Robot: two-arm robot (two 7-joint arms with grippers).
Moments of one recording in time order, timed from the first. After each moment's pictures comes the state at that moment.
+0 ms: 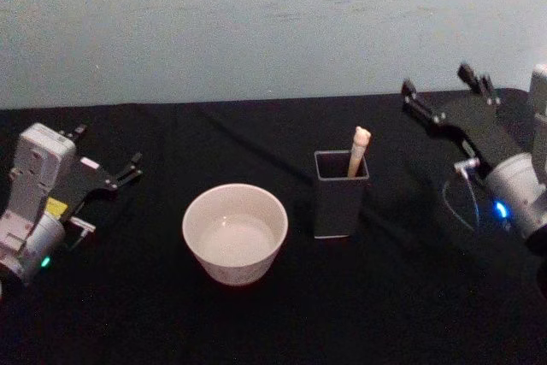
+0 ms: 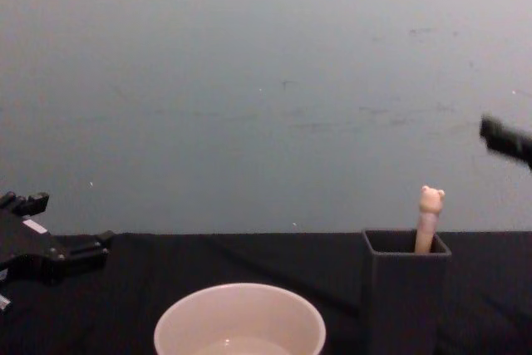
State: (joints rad) left arm -0.20 0.60 0.45 -1.41 -0.25 -0.12 0.03; right arm 0.15 0.33 -0.17 -1.51 0.29 -0.11 0.16
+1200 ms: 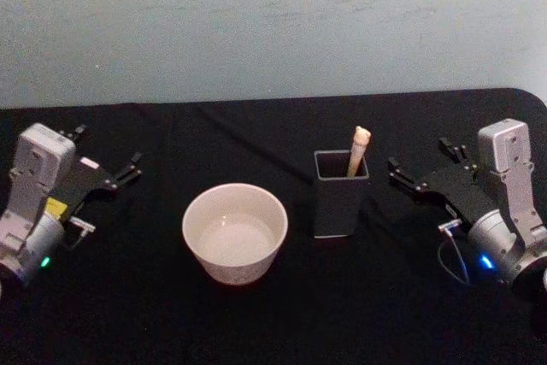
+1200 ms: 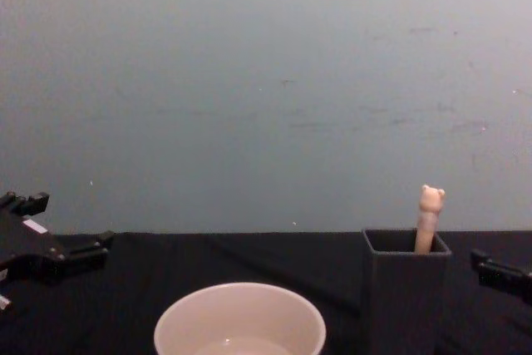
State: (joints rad) left arm -0.20 0.60 0.45 -1.41 -0.25 -0.12 0.03; right arm 0.12 0.32 -0.20 -1.40 0.17 -0.04 0.17
